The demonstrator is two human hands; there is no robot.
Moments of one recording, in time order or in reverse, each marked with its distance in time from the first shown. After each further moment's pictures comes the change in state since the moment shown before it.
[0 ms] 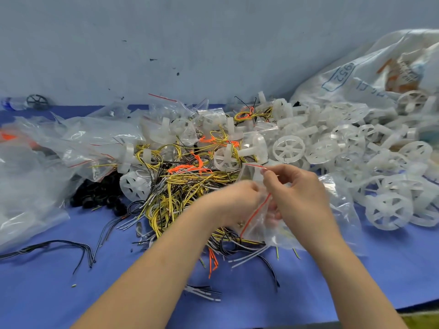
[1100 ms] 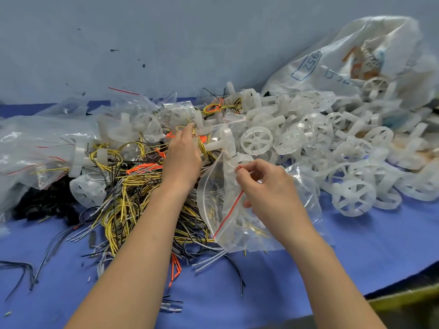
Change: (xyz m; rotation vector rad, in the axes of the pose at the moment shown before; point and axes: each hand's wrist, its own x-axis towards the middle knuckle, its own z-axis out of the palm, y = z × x) left_hand 0.078 -0.019 -0.037 0.444 0.939 0.393; right_hand 0.013 0.029 -0.016 -0.079 -0.045 0.018
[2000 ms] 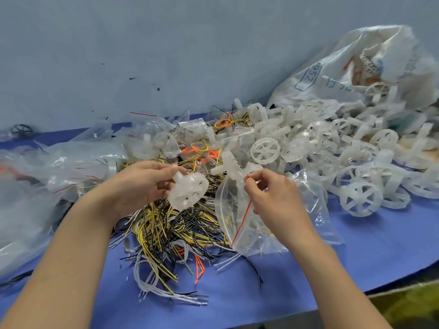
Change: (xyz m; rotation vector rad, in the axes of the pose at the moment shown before) left_hand -0.021 -0.027 -0.139 -0.772 -0.619 -0.574; right_hand -0.012 -0.012 0.005 -0.089 0.054 -0.026
